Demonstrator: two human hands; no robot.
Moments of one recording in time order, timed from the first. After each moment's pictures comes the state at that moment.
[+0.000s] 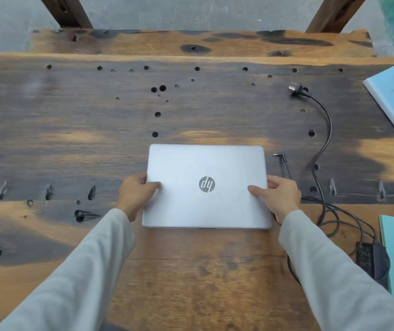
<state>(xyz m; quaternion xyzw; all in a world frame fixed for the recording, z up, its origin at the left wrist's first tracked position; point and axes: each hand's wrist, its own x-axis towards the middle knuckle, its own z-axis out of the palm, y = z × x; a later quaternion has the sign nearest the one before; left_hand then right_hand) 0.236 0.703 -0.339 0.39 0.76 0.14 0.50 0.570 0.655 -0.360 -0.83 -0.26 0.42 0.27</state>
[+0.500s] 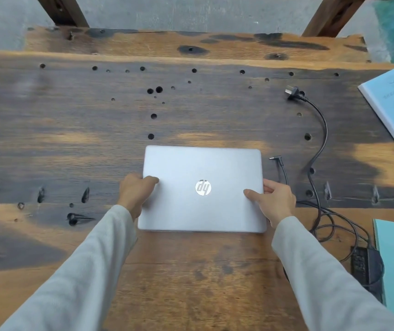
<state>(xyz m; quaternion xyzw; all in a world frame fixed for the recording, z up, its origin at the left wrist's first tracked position) 0.255 0.718 -0.348 0.31 0.80 0.18 0.48 0.568 0.653 -0.360 -0.83 -0.30 0.40 0.26</state>
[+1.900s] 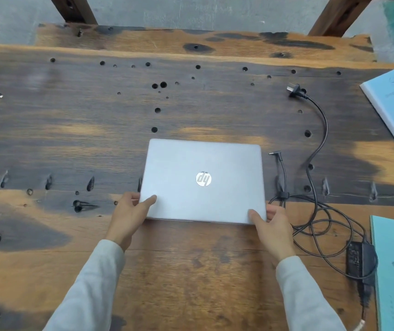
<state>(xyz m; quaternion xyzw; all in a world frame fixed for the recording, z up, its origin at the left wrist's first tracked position) 0.237 0.633 -0.338 0.31 0.80 0.19 0.48 0.551 0.576 -0.340 -0.84 -0.28 0.41 0.22</state>
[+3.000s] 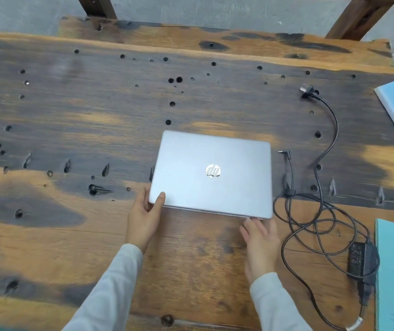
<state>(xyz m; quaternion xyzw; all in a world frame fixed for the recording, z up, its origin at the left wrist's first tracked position) 0.247 0.582 -0.342 0.30 0.75 0.31 0.50 0.484 0.538 -0.319 -0.73 0.00 0.49 0.48</state>
